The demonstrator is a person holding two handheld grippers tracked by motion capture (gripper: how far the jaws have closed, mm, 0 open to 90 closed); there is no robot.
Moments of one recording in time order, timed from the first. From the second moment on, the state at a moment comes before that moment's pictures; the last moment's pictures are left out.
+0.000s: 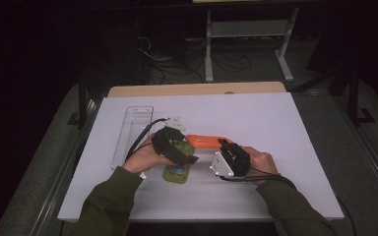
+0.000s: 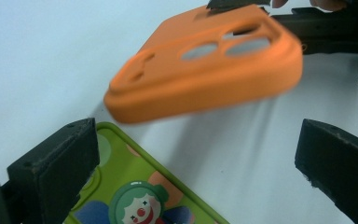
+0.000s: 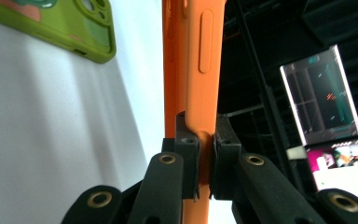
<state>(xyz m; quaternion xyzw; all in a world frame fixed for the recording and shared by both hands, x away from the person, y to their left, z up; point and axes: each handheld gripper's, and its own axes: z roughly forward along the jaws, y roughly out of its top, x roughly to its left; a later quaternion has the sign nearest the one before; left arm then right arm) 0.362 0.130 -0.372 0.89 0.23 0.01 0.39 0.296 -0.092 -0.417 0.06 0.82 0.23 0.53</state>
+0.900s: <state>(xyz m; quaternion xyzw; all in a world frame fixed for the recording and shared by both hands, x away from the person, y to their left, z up) 0.365 0.133 -0.370 0.89 0.23 0.03 0.38 0.324 -0.124 -0.394 0.32 0.81 0.40 0.31</state>
